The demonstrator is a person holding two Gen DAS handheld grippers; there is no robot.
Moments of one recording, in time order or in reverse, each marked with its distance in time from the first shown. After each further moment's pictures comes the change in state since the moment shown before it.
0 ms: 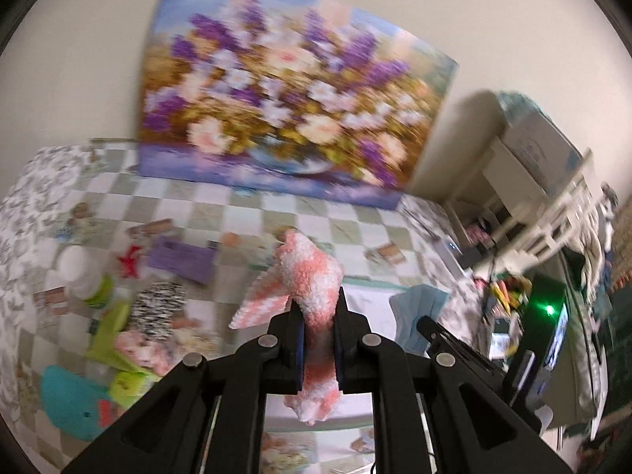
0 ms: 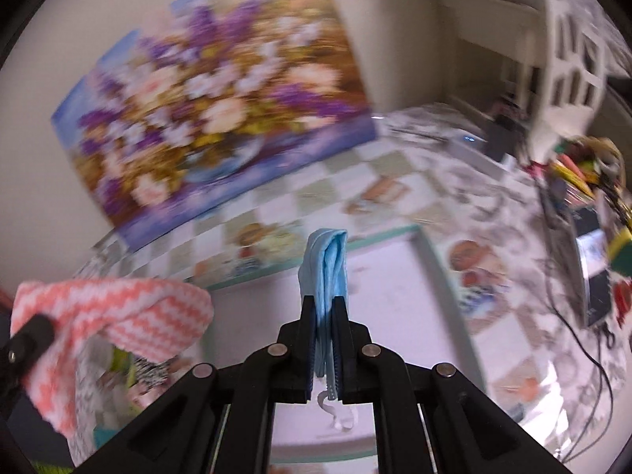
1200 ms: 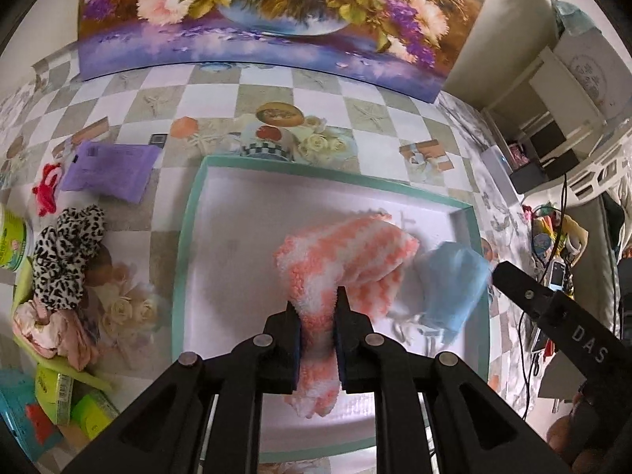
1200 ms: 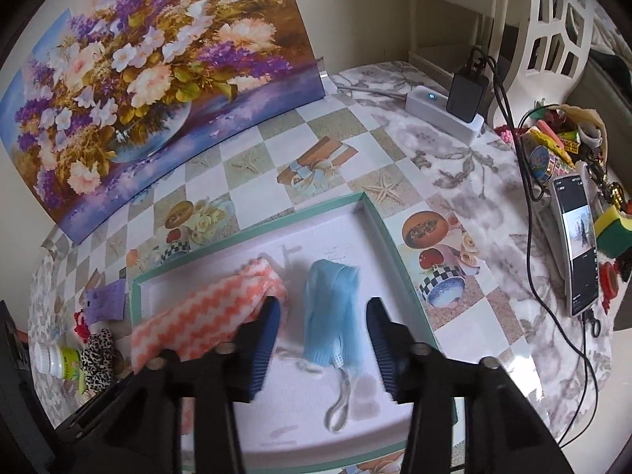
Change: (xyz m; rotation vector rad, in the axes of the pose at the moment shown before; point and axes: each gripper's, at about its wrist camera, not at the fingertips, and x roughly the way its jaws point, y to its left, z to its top) left arm 0.157 0.016 -0.047 -0.006 0.308 0.041; right arm 0.046 -0.019 0.003 -0.003 0.115 -0.121
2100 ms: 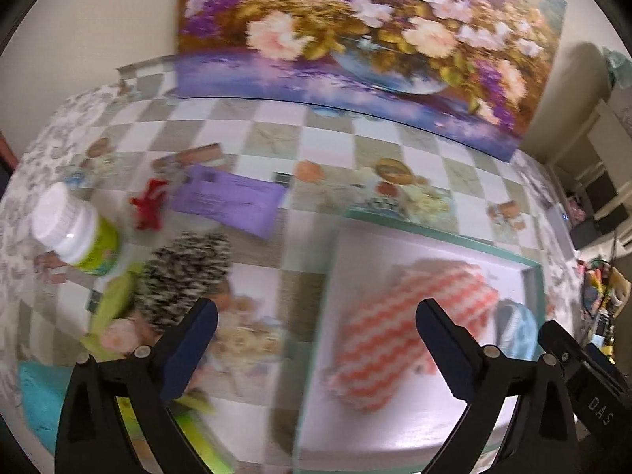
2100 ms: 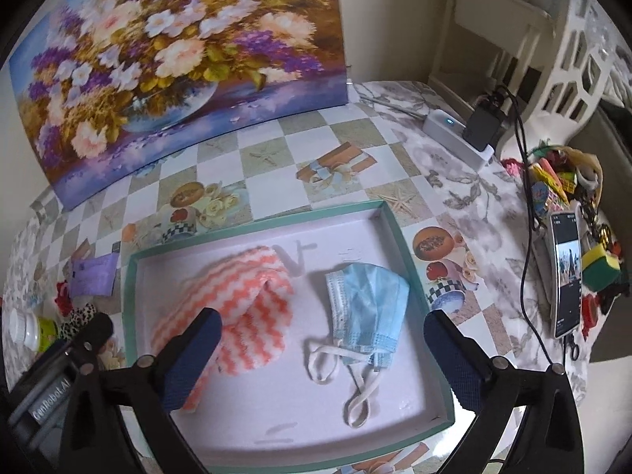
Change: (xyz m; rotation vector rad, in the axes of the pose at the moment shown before) left arm -0.033 0.067 0.011 -0.116 -0.135 0.226; right arm 0.001 0.045 -0.012 -0.164 -0.016 -0.089
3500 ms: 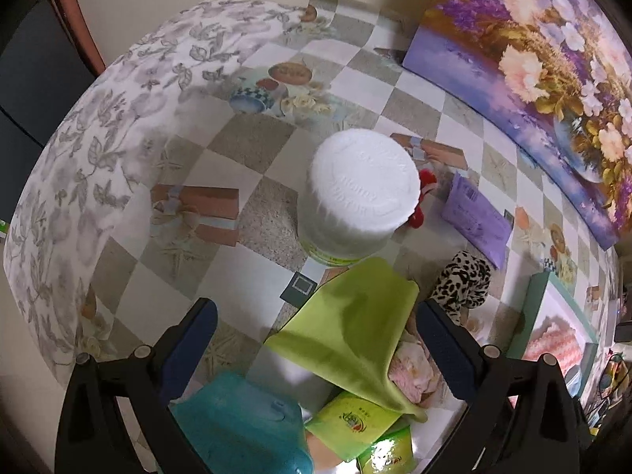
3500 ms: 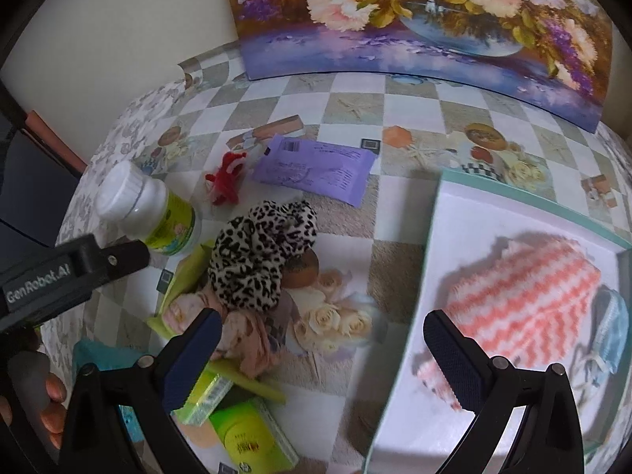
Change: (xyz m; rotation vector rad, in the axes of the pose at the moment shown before) left arm 0.000 0.195 0.002 -0.334 0.146 0.168; right arm 0.030 0.218 -0.058 -0.381 0.109 0.389
